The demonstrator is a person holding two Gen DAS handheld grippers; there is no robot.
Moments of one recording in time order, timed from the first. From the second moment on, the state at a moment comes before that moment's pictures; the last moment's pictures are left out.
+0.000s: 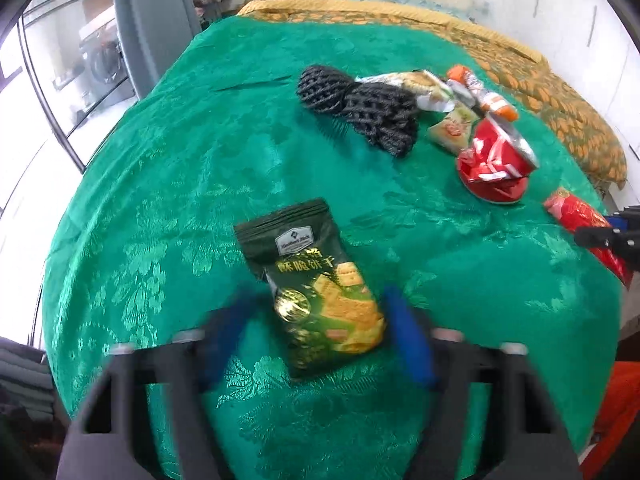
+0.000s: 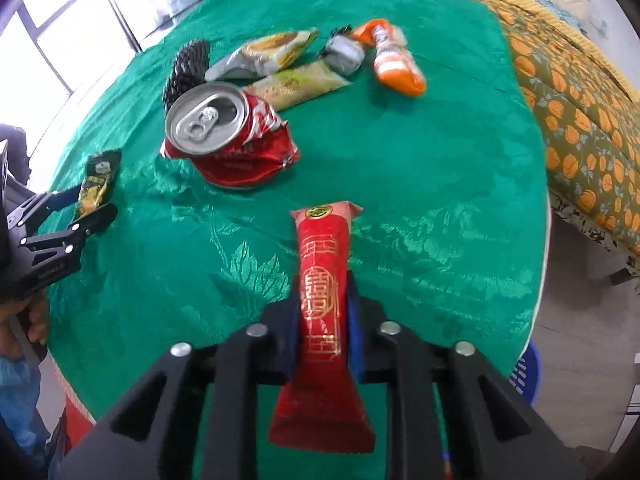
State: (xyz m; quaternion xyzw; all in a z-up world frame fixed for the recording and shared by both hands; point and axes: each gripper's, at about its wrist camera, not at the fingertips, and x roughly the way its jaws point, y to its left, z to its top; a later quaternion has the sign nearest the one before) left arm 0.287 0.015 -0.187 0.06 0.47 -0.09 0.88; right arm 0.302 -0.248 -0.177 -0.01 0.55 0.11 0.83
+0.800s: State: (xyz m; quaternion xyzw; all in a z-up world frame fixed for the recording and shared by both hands) left arm 0.210 -0.164 -0.144 0.02 0.43 -0.30 0.85; right arm 0.199 -0.366 -0.148 0.14 0.43 0.10 0.89
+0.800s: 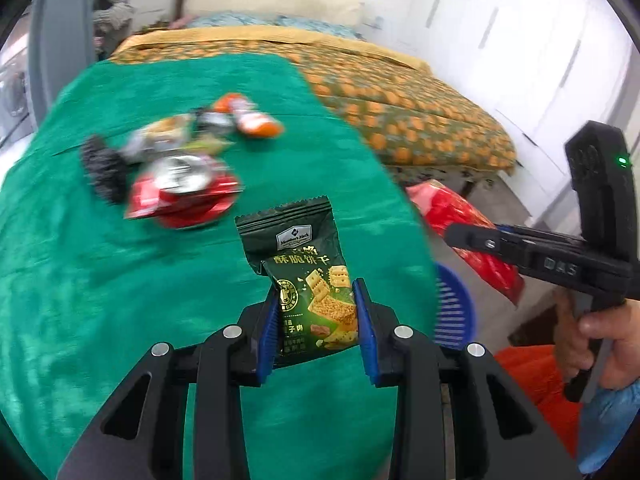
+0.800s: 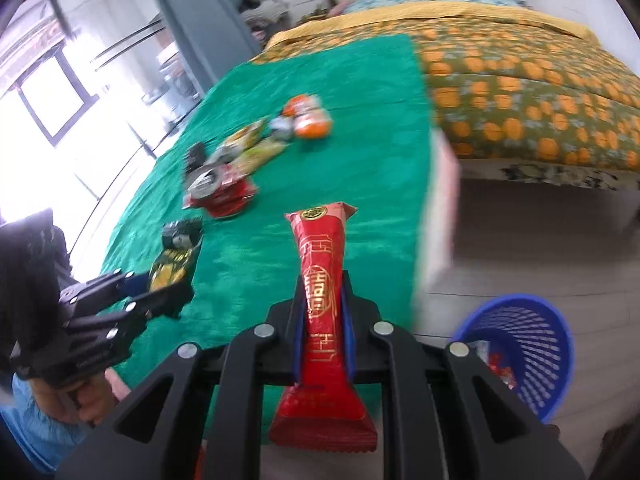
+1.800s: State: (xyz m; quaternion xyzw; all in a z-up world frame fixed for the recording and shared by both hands) left arm 0.193 -0.449 -0.282 0.09 0.53 -0.39 0.75; right arm 0.136 -0.596 -0.263 0.27 0.46 -0.08 0.84
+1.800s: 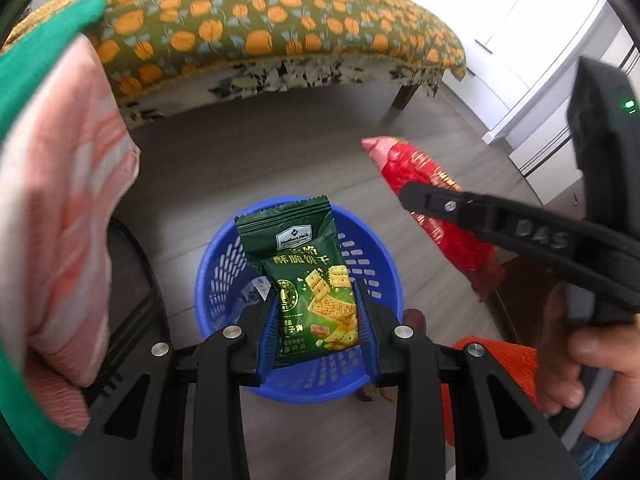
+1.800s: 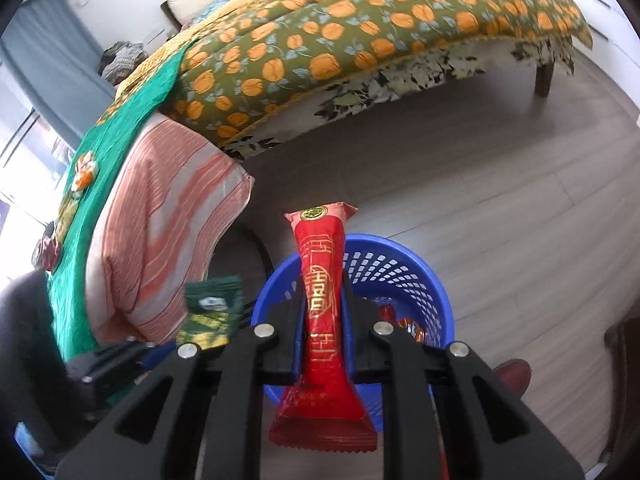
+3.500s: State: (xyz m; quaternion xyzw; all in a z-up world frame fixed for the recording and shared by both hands) left arm 0.228 -0.122 -0.157 -0.02 0.39 -0.10 0.92; right arm 0.197 -0.332 -0.186 0.00 0.33 0.04 0.94
